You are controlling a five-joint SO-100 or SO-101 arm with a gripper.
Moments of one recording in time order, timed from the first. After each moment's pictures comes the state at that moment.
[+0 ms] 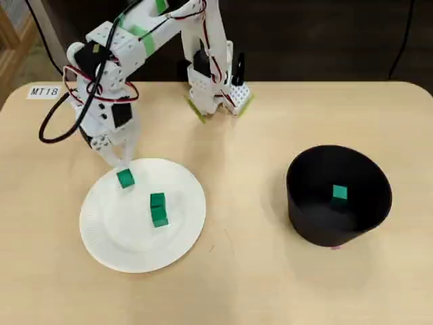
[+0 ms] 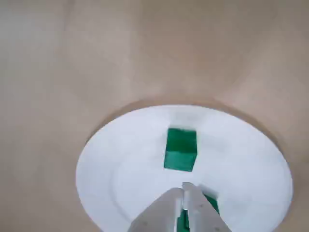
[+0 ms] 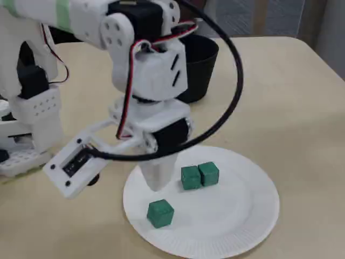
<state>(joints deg) 41.2 84.1 84.9 80.9 10.0</state>
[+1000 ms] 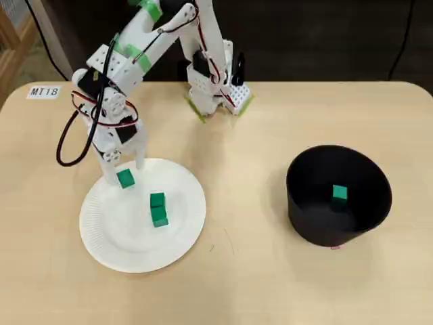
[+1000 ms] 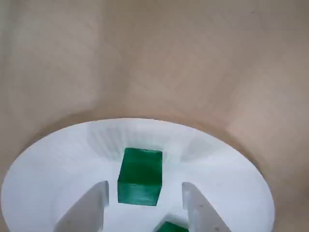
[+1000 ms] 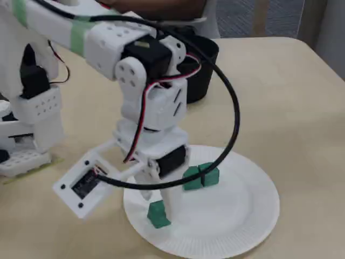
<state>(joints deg) 39.4 79.5 91.2 77.5 8.1</state>
